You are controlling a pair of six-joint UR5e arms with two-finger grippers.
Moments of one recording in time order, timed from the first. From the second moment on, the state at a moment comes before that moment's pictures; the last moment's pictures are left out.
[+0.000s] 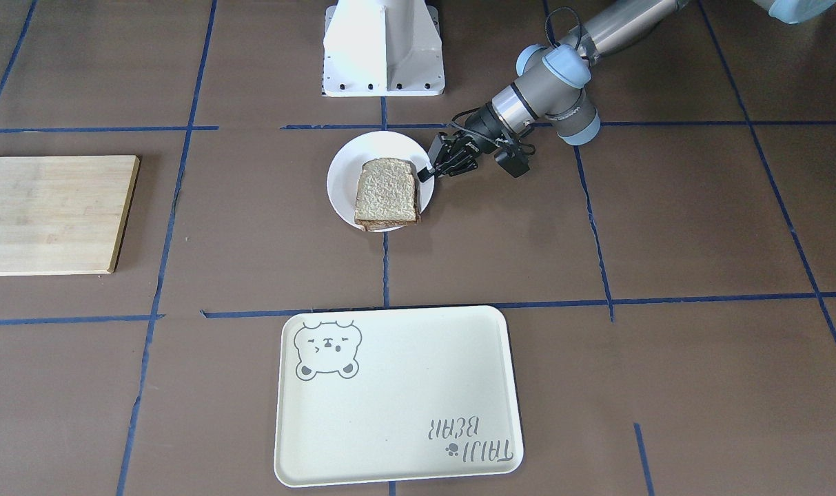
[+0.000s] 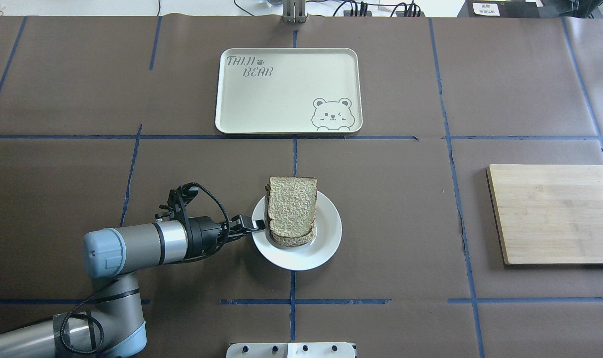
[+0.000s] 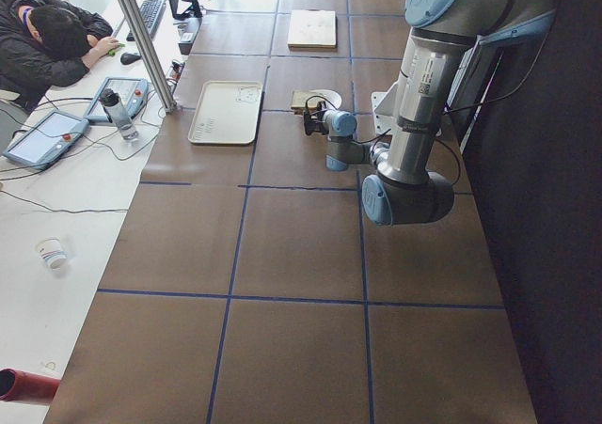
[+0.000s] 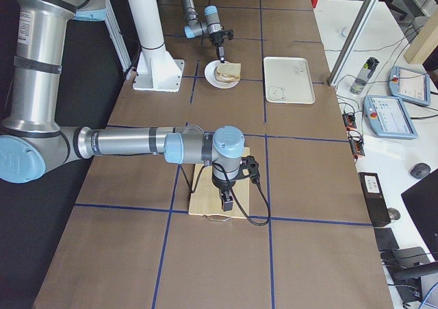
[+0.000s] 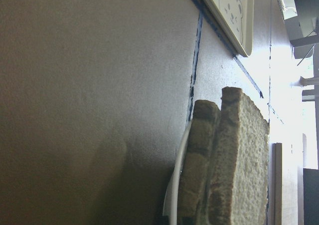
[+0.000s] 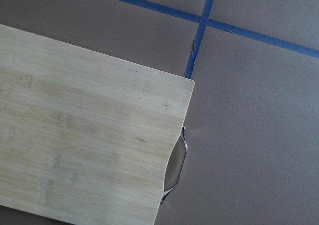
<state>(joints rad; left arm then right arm) -0.33 -1.94 -1.44 -3.04 -1.59 -1.75 1.51 -1.77 1.84 -1.64 2.30 -0.21</state>
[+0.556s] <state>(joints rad) -0.33 -1.94 -1.44 -3.21 -1.57 -1.81 1.51 -1.77 1.84 -1.64 2.30 -0.21</state>
